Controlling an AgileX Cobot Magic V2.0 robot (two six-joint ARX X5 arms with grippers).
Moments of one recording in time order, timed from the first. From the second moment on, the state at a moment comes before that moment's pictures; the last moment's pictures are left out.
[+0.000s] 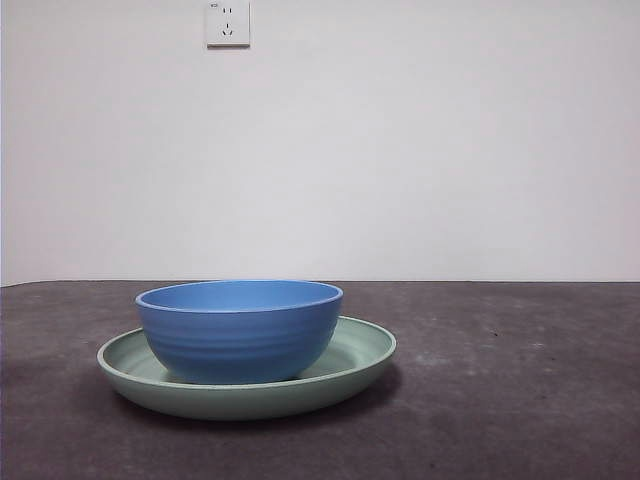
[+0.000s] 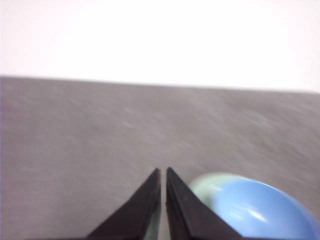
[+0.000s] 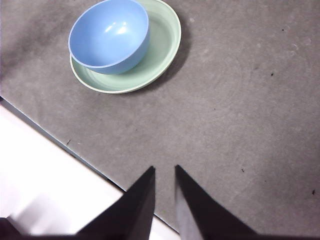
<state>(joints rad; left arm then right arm) -0.19 0.05 0.29 -0.32 0.11 -0.14 0.67 0.48 0.83 -1.10 -0.10 0.28</state>
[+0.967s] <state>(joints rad) -0.04 0.00 0.03 -0.18 0.10 -0.01 0.67 0.48 0.83 -1.10 -0.10 0.28</state>
